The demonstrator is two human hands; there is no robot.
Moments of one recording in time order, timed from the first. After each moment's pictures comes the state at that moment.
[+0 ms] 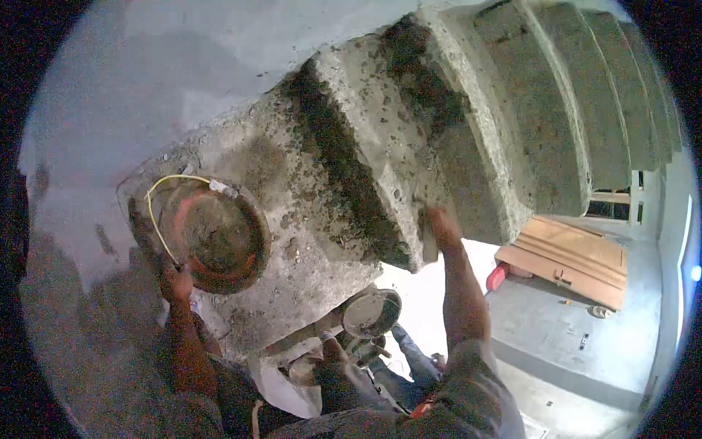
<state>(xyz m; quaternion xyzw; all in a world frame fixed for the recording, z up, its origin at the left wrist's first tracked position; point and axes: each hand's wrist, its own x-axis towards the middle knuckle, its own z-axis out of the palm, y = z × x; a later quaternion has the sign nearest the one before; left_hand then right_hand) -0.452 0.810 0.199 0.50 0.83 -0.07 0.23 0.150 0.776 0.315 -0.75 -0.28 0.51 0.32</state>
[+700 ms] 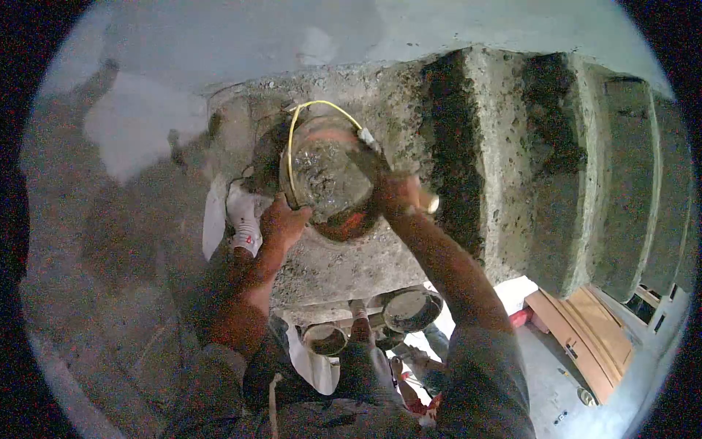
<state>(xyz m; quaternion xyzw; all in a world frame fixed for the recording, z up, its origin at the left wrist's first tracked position) -0.399 0.828 0.237 0.43 0.79 0.00 0.44 -0.146 0.885 0.201 -0.52 -0.81 0.12 -0.24</state>
